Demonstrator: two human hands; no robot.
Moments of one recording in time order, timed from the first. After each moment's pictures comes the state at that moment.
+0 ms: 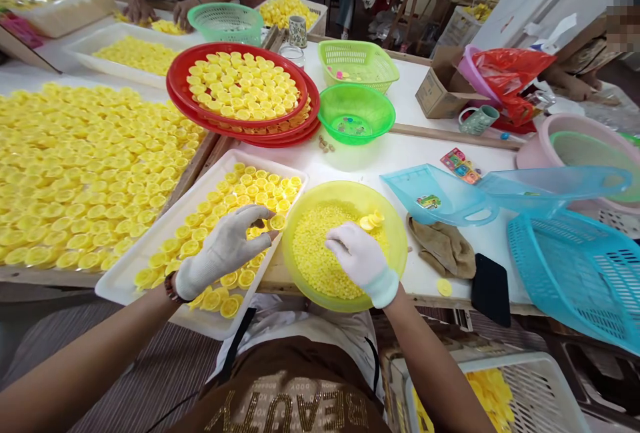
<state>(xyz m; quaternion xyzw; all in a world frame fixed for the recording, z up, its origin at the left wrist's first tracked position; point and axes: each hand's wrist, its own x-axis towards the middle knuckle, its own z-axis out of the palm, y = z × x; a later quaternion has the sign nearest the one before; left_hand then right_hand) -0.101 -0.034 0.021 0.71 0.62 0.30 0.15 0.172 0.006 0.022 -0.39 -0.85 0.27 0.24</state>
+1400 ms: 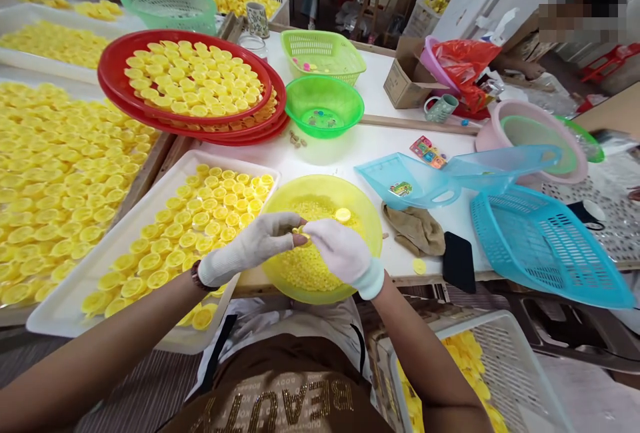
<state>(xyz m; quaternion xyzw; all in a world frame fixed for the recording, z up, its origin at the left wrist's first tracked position) -0.028 0.000 0.029 0.71 0.45 0.29 0.46 0.191 0.007 0.028 -0.35 -0.86 0.21 0.30</state>
